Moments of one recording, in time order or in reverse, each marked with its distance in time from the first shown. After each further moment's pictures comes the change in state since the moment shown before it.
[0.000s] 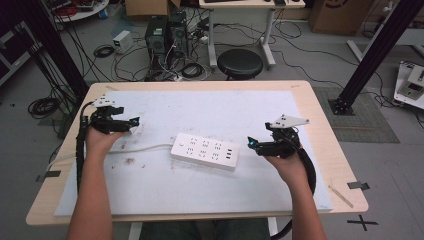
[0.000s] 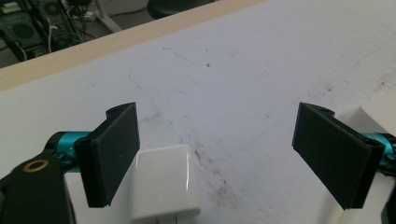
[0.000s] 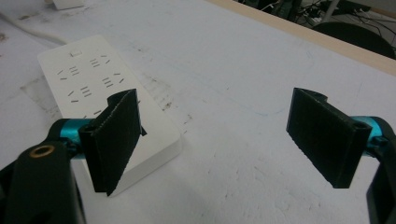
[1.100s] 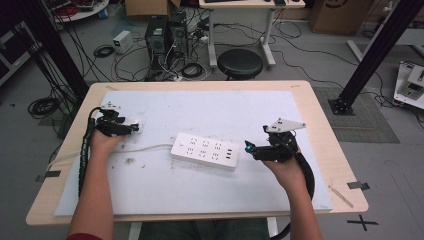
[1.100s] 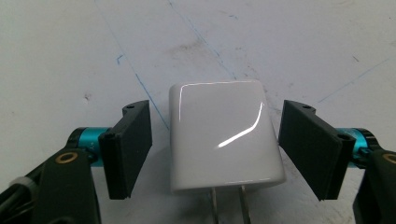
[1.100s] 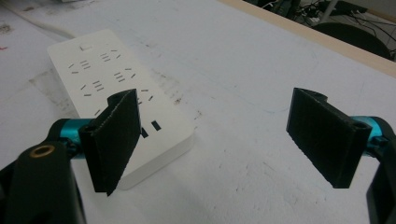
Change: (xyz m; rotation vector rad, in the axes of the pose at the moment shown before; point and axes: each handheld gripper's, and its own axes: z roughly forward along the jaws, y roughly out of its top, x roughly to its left) left arm 0.023 -0.032 0.027 0.221 0.062 -0.053; right arm 0.017 0.002 -0.006 0.016 -0.019 -0.026
